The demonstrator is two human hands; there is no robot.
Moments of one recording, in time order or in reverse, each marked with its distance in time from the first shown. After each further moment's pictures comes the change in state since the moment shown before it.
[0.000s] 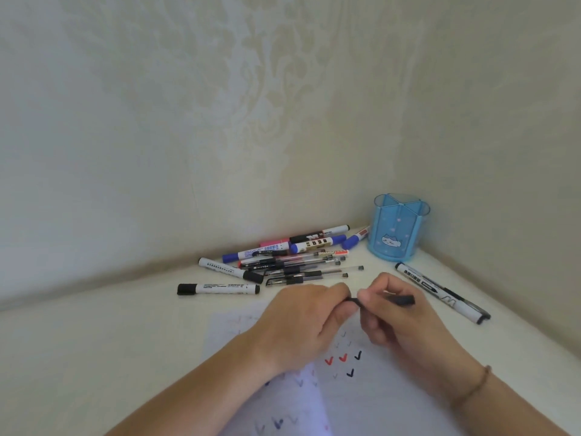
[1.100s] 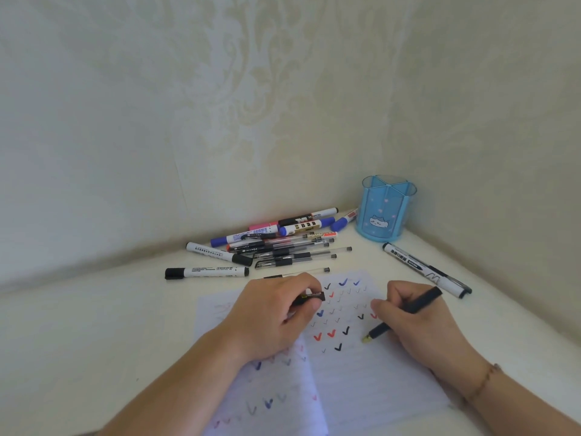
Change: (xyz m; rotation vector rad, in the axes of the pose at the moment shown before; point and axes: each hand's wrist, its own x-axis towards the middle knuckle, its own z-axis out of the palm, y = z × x) left_hand -0.031 -0.015 0.003 -0.094 -0.021 -0.181; right_hand -0.025 0.009 -0.021 -0.482 0.253 -0.034
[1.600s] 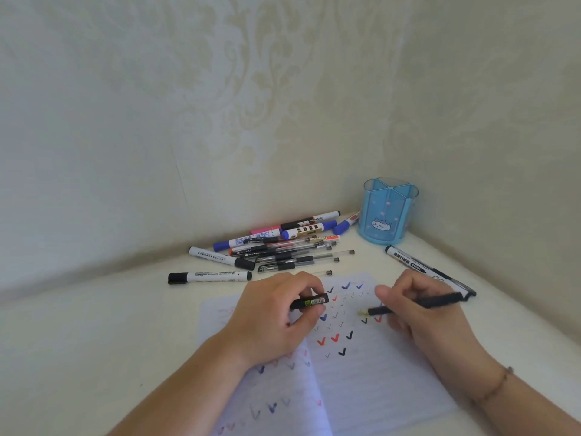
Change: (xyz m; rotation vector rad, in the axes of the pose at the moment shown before) left_hand -0.001 -0.002 0.001 -0.057 0.151 0.052; right_hand -0.003 -0.010 -0.002 0.283 0.000 -0.022
